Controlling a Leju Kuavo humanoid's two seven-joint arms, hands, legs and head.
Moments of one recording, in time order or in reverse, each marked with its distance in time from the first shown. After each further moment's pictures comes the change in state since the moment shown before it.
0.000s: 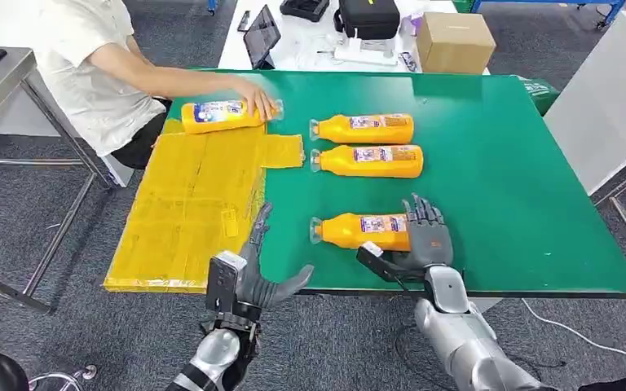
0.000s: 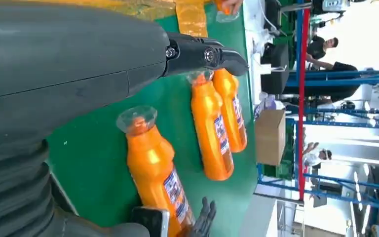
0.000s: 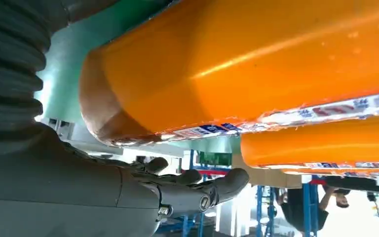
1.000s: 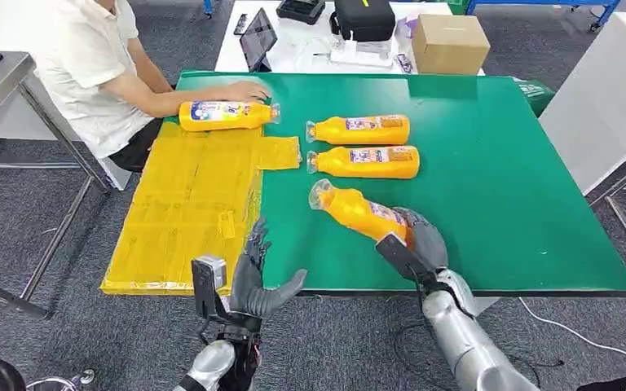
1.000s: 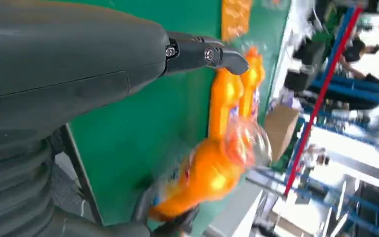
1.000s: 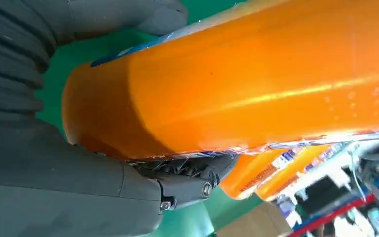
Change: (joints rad) left arm 0.066 0.009 -0.020 -0.040 0.305 -0.001 0.014; right arm 0.114 0.018 -0.031 -0.173 -0.770 0.241 -0.447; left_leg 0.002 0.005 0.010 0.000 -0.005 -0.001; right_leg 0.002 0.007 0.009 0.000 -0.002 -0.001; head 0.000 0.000
